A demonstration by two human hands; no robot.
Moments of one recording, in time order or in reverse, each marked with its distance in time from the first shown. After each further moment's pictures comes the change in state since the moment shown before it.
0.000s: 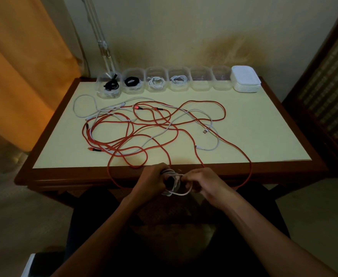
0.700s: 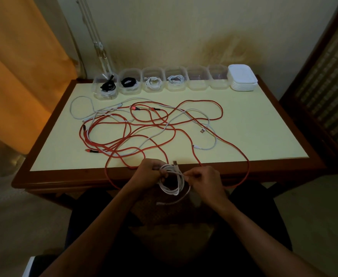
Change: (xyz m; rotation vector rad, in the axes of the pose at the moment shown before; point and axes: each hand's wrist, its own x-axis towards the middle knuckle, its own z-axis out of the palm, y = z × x) left_hand 0.012 0.004 -0.017 -0.365 -0.067 -0.206; right_hand 0.000 0.021 0.001 -0.523 0.349 -0.442
